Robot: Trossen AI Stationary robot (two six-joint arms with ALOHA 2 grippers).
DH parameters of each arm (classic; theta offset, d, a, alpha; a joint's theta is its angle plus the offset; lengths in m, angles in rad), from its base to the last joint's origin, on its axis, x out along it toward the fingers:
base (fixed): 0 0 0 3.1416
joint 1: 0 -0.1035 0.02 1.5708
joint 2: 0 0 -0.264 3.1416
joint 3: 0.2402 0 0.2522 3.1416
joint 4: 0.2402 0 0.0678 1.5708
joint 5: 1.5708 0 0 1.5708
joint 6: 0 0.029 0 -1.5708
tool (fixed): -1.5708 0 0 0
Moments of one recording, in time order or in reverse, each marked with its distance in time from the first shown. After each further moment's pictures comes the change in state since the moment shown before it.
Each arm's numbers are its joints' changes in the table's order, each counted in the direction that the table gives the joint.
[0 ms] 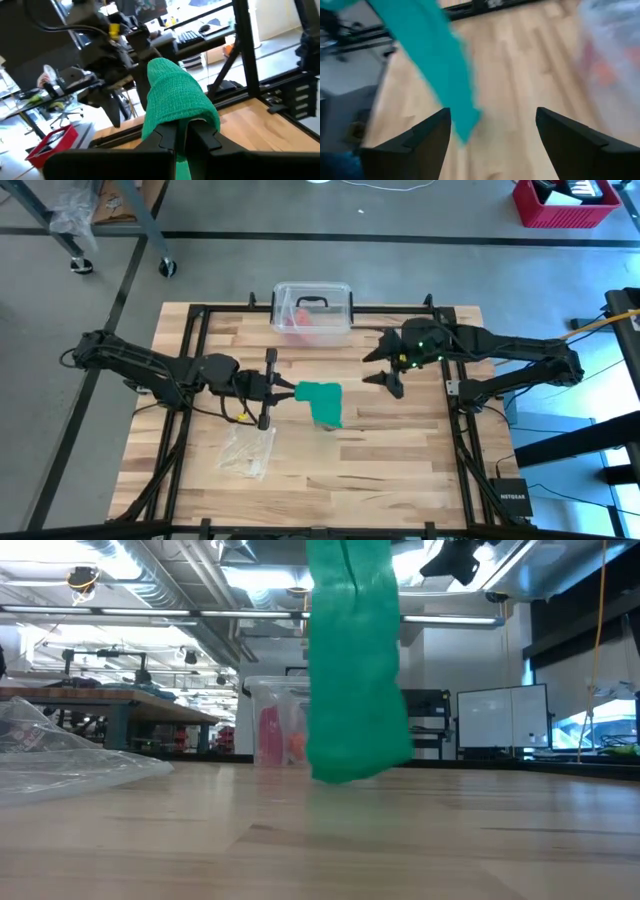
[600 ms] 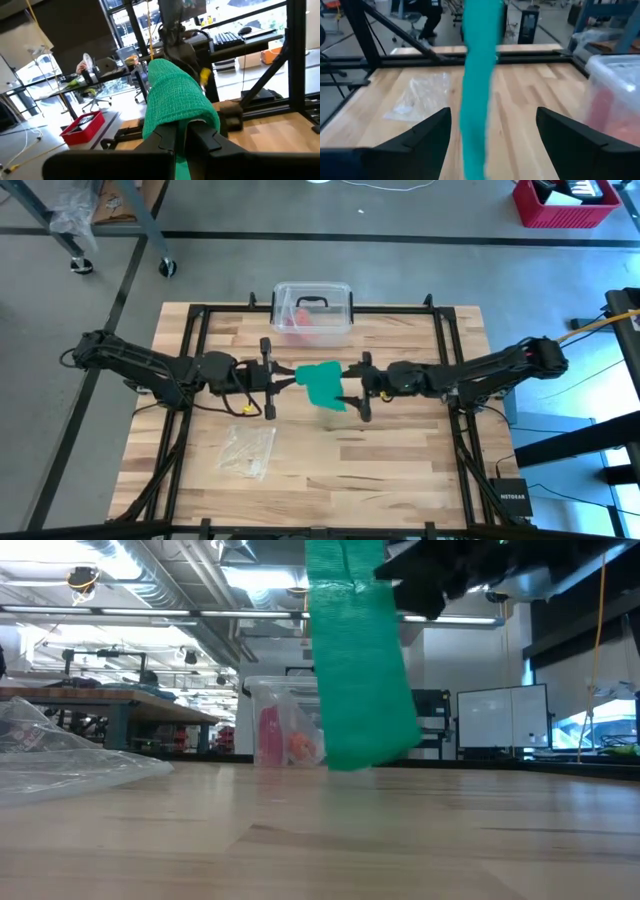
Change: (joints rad) left arm 0.001 -0.003 0.000 -0.047 0.178 -0.051; right arm -0.197 0.169 -0.448 -0.988 -0.304 -0.087
